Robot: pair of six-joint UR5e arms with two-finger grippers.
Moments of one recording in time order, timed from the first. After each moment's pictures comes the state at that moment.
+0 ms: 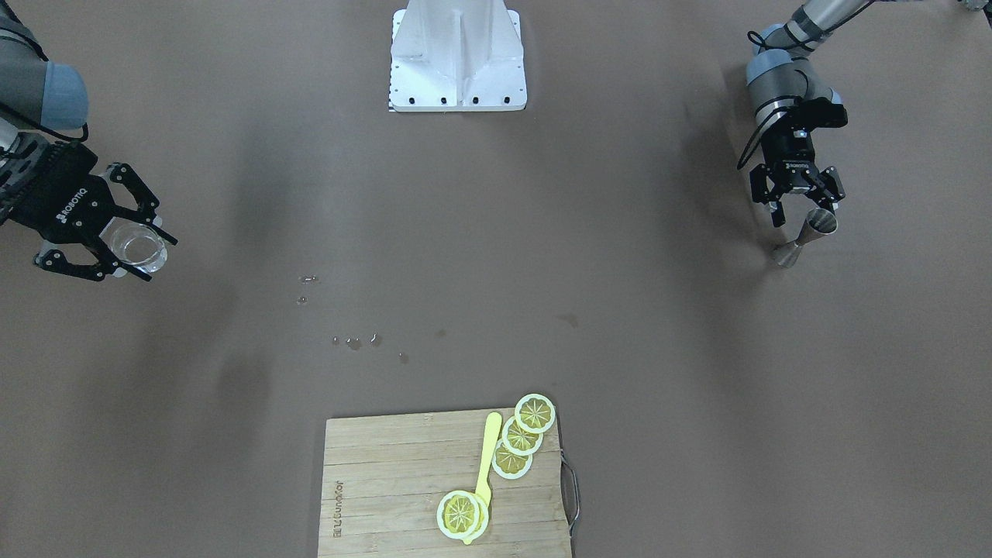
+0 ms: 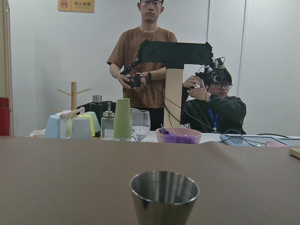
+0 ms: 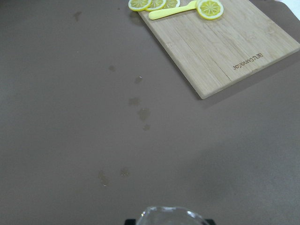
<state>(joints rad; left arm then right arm) -0.14 -1.47 -1.30 -3.18 -0.21 -1.20 1.06 -1.39 1.77 -0.89 2.39 -0.01</state>
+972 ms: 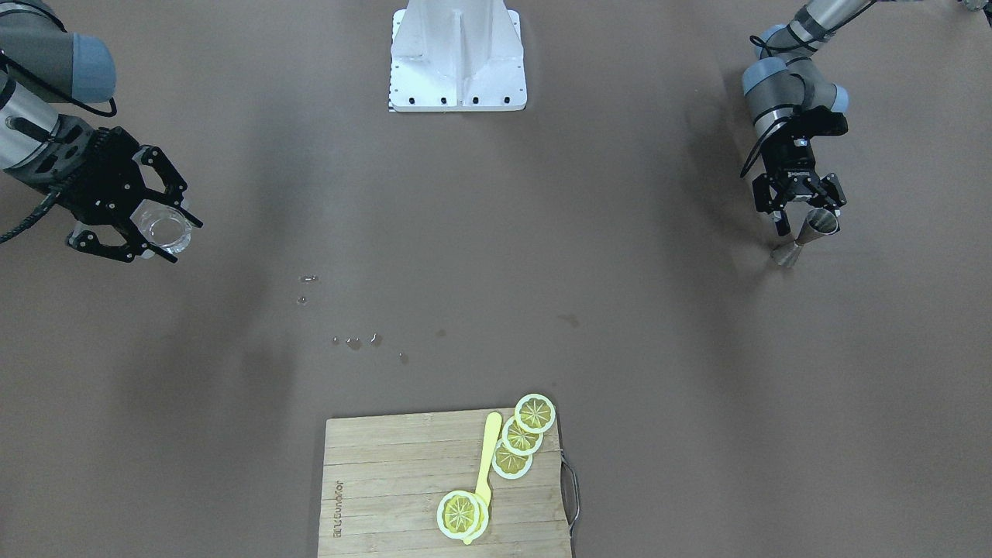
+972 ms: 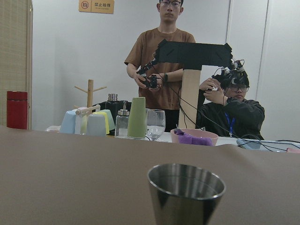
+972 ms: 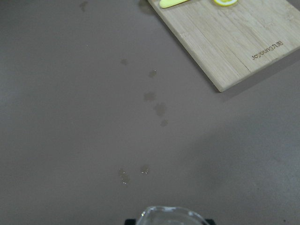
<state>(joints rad) -0.16 -1.46 -1.33 -3.00 -0.22 -1.36 1.02 -1.38 1.87 -1.09 2.36 -0.01</state>
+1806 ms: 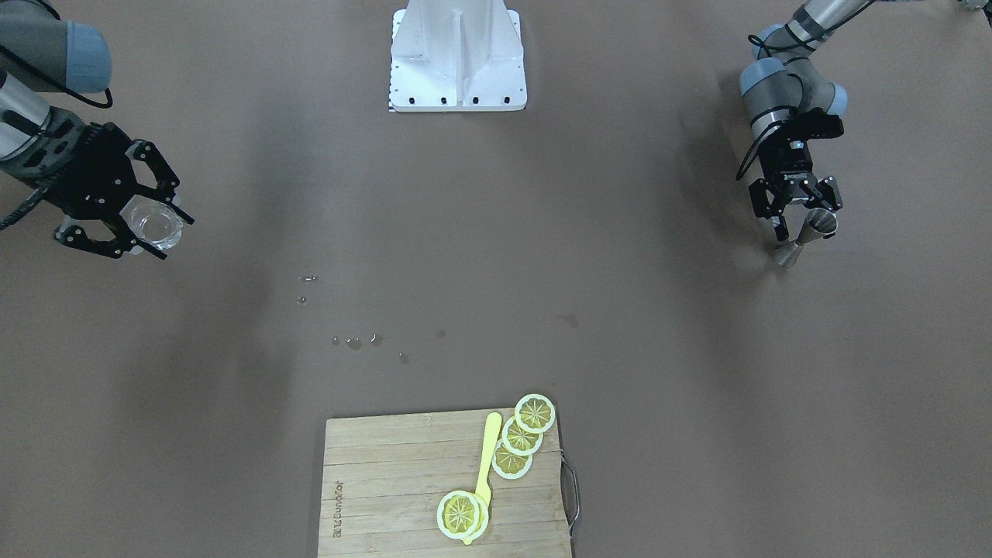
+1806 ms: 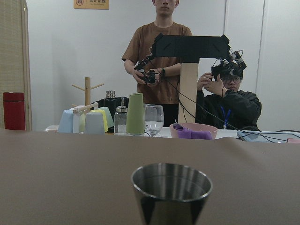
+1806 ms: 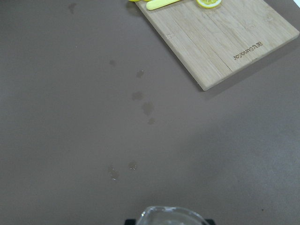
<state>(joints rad) -0.17 -1.46 -1.34 -2.95 -0.25 -1.34 1.05 -1.38 1.89 -1.14 2.36 -0.04</state>
